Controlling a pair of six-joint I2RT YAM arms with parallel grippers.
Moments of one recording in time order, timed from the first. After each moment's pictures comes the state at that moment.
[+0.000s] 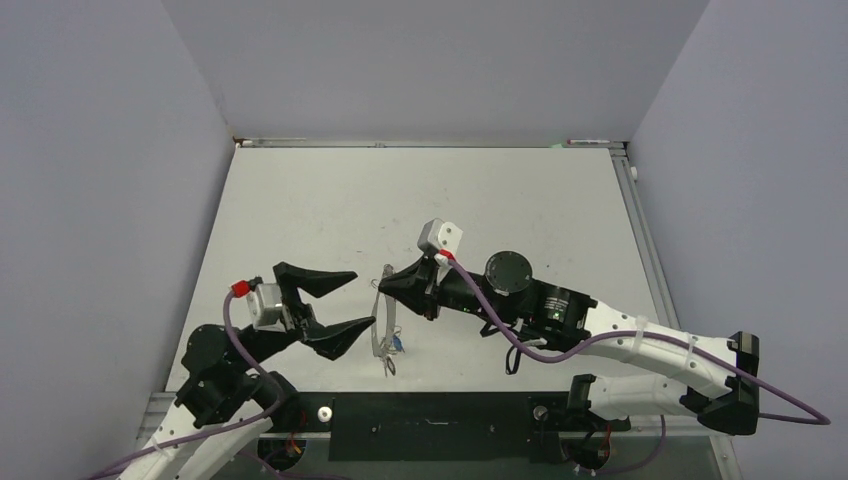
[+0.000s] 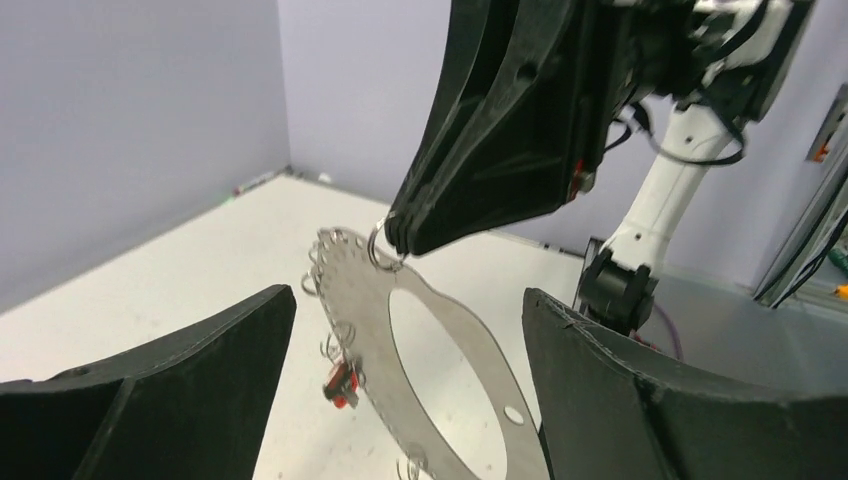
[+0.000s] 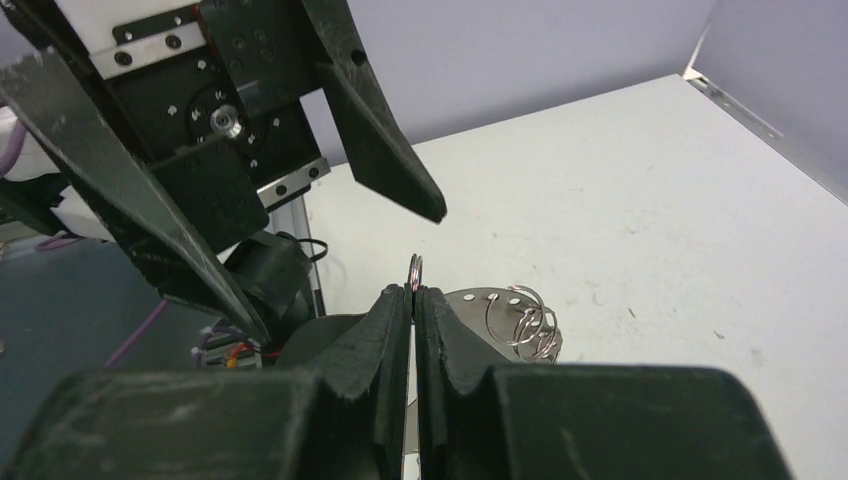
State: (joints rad) left arm -0.70 0.21 0.53 0.09 0.39 -0.27; right arm 1.20 1.10 1.05 0.03 -0.10 0.09
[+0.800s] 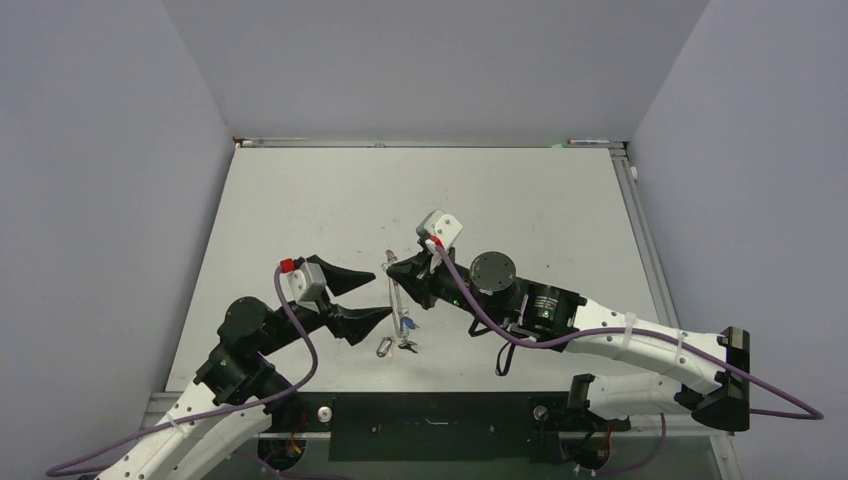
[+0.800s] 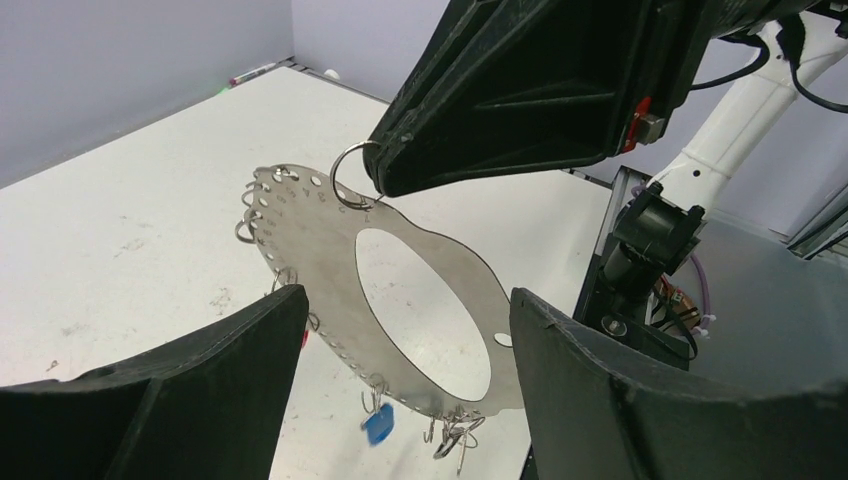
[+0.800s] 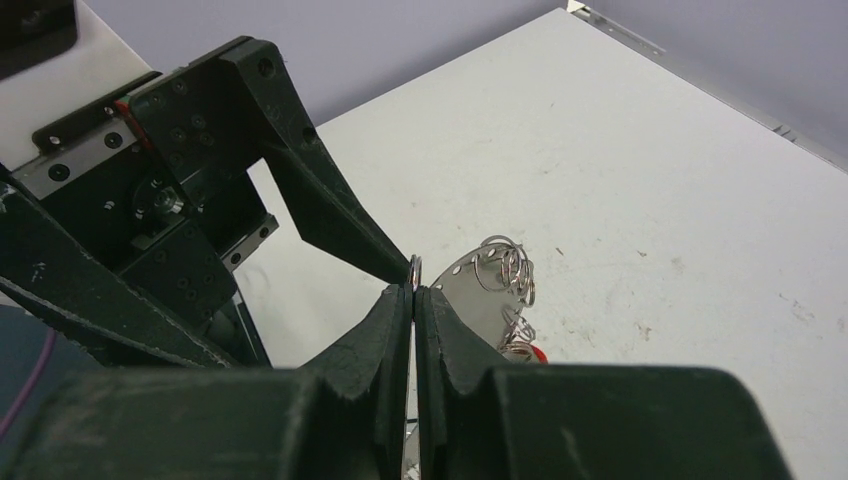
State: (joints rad) left arm -0.70 0.40 0.50 0.03 0.37 -0.22; right arm 1.21 1.14 1.06 -0.04 0.16 0.14
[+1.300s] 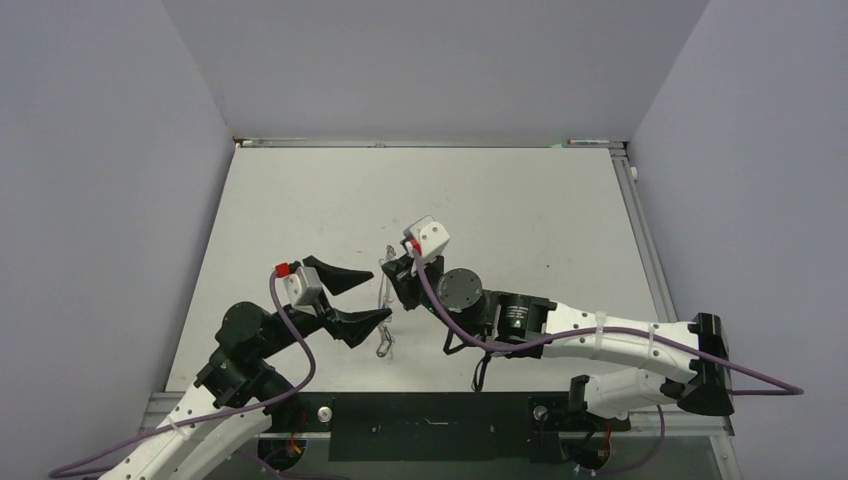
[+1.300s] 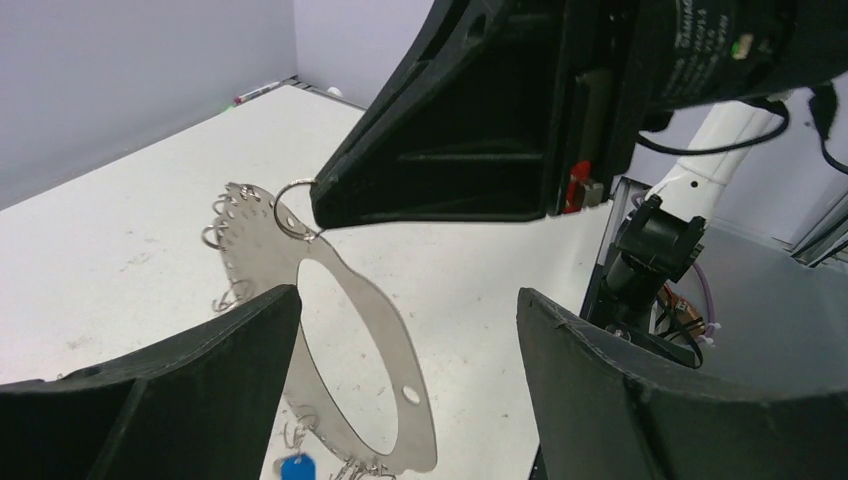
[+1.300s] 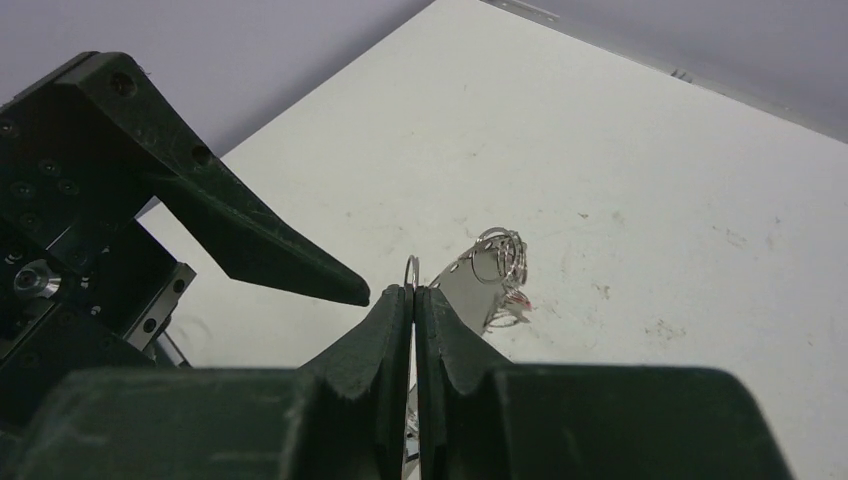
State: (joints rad) left arm -0.70 0.37 0.47 0.06 0.37 -0.22; right arm 1.29 1.23 1.08 0.00 0.47 0.21
